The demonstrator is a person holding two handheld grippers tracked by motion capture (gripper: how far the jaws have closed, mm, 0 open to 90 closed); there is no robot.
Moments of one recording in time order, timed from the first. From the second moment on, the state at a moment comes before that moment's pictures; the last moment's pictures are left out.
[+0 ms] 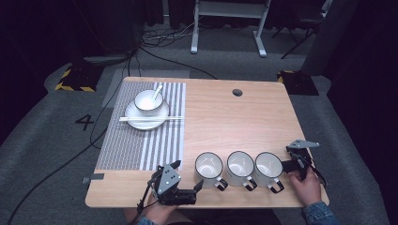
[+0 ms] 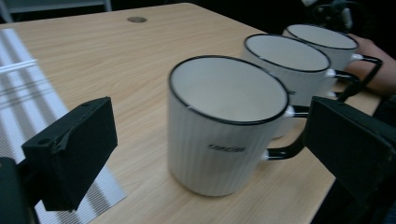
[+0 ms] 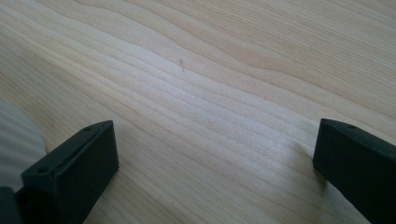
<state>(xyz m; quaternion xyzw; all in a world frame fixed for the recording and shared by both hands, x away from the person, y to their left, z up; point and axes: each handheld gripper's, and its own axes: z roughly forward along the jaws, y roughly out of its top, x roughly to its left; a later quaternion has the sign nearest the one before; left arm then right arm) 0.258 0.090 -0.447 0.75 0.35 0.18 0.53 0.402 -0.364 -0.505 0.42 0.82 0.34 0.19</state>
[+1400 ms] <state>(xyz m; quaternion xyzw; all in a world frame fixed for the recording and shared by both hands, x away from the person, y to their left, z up) 0.310 0.033 -0.499 0.80 0.39 0.12 0.44 0.401 -0.365 -0.505 0.43 0.82 0.34 0.19</state>
